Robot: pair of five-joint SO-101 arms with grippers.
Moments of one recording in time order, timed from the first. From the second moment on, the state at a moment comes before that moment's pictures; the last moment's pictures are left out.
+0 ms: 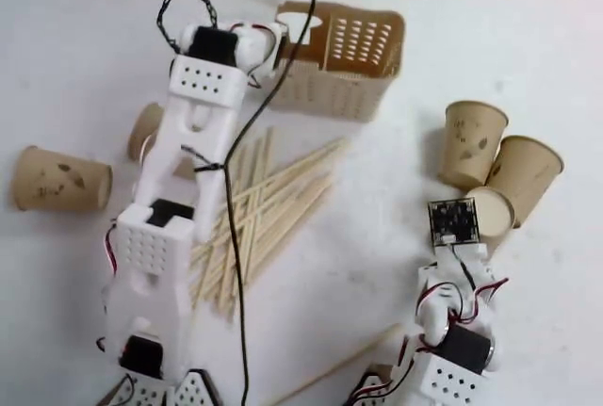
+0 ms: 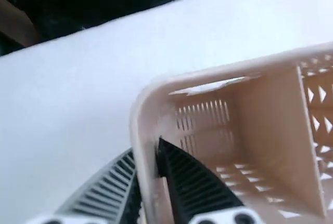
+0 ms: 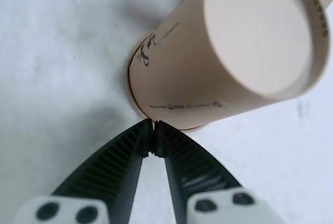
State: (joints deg) left arm 9.5 40.8 -56.3 73.7 -2.9; right arm 19.4 -102.8 95.2 64.6 31.0
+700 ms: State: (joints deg) left arm 8.4 40.9 -66.0 102.0 -3.9; right arm 19.4 -102.8 95.2 64.6 31.0
